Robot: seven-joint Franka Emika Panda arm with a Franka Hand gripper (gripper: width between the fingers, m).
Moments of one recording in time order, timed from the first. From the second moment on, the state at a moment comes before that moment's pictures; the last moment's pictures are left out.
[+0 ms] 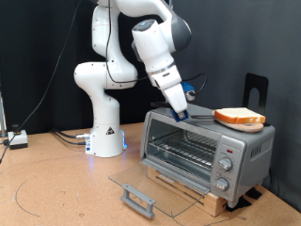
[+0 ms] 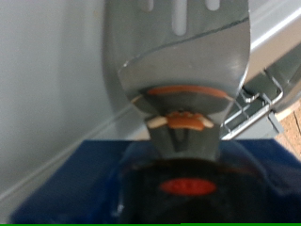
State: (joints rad) arm -0.21 -0.47 0.38 -2.64 0.76 2.24 -0.86
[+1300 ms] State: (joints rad) arm -0.20 -0.39 0.54 -2.60 0.81 2.39 -0.77
